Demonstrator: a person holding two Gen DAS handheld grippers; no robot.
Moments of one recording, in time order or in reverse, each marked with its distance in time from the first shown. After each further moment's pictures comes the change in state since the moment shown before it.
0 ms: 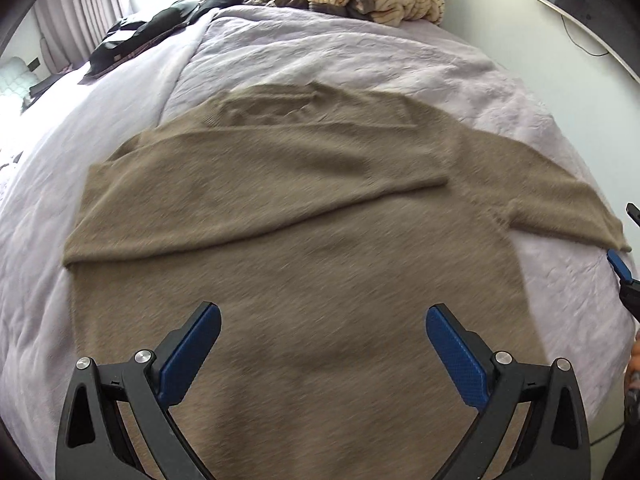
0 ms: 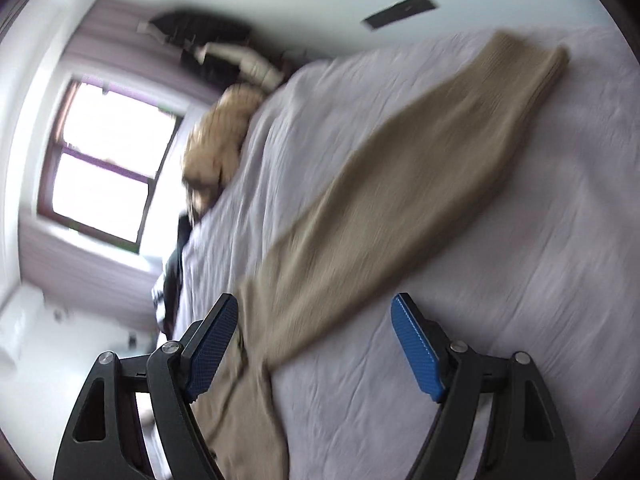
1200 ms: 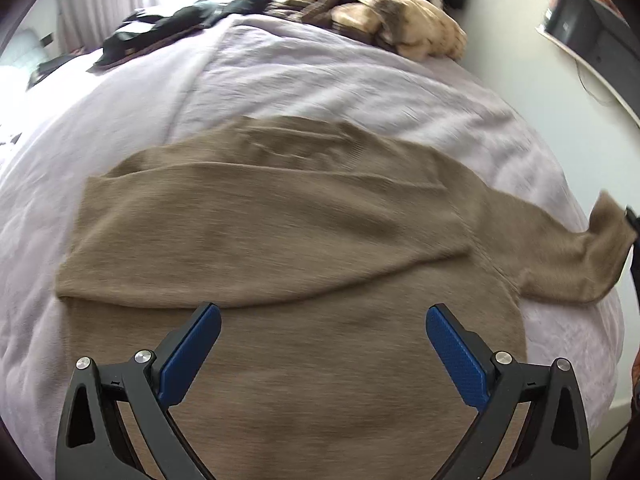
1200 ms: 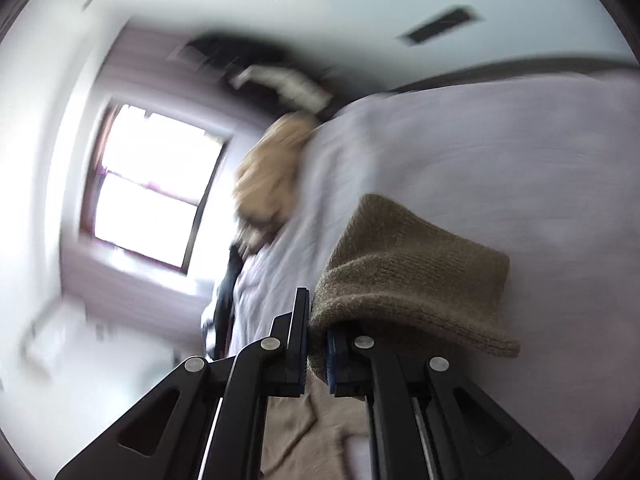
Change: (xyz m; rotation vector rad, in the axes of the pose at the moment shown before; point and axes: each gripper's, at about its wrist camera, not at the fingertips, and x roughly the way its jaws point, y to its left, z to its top) left arm 0.010 0.052 0.037 -0.121 -0.071 -0.043; right arm 0.048 0.107 0.014 -0.181 0.053 0.212
